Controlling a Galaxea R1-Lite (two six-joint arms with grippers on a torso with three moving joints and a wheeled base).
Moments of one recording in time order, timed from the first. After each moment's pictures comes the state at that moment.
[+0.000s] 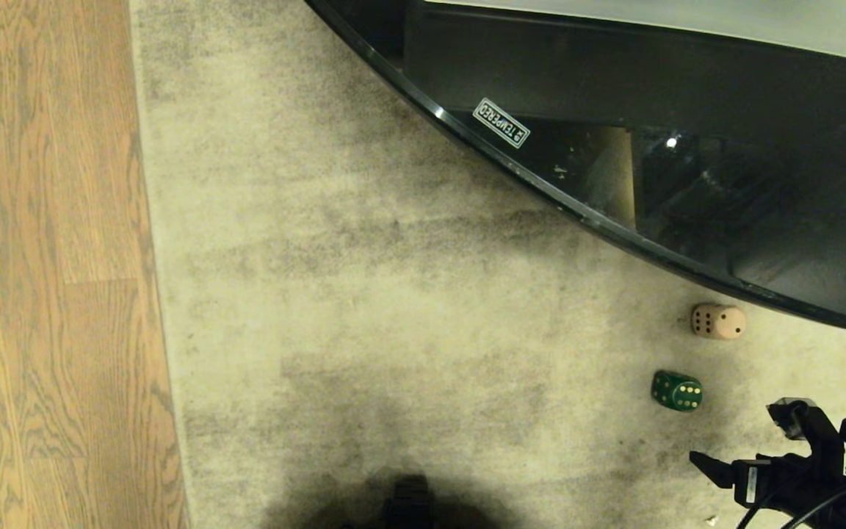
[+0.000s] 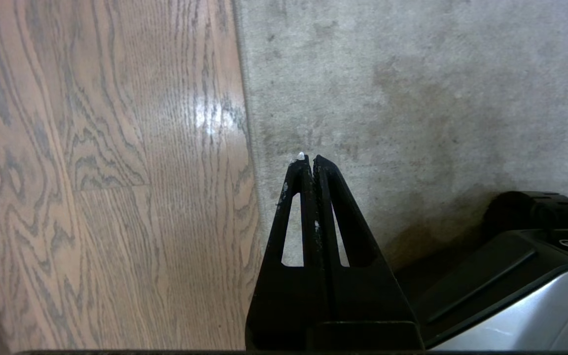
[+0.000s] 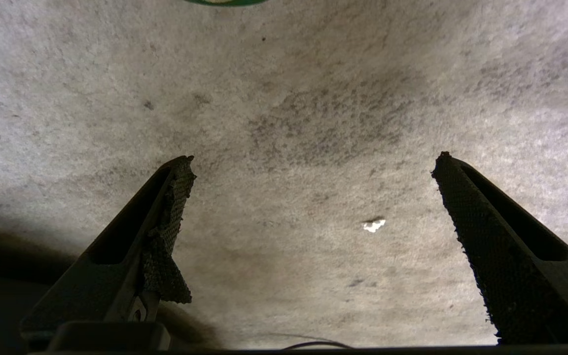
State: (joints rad) left arm 0.00 0.00 0.00 -0.01 0.00 -0.02; right arm -0.49 2.09 -0.29 -1.07 0.41 -0.27
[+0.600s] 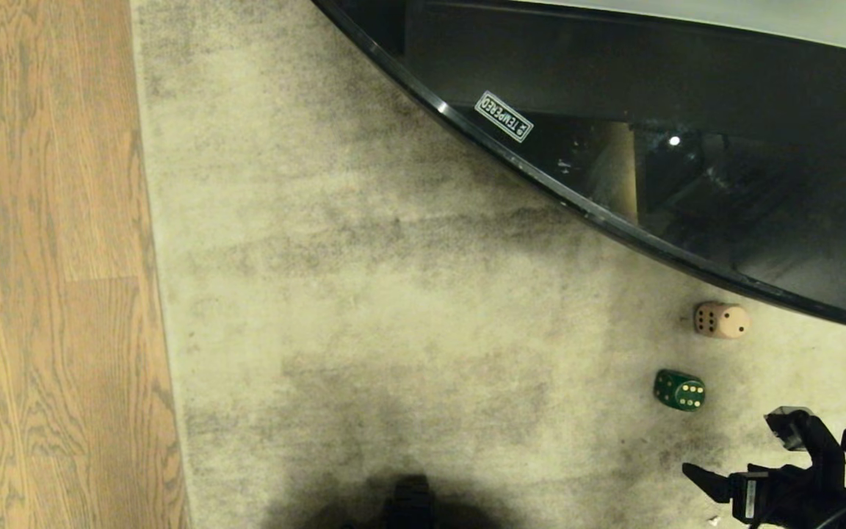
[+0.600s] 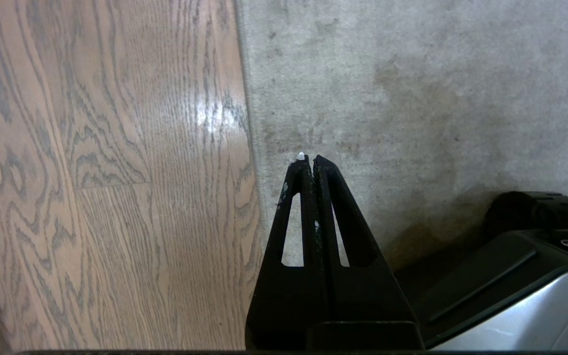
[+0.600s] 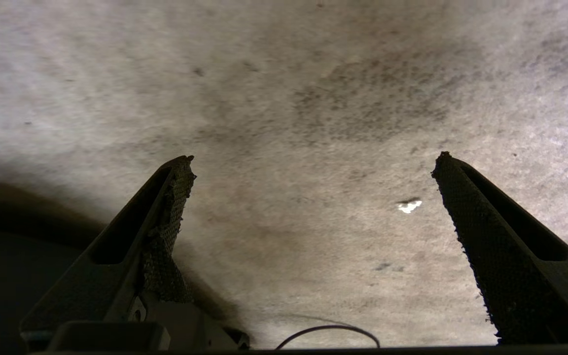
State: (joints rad) left arm 0.00 0.00 0.00 -0.01 0.00 -0.02; right arm -0.48 2.02 -0.21 -1.07 0.47 -0.27
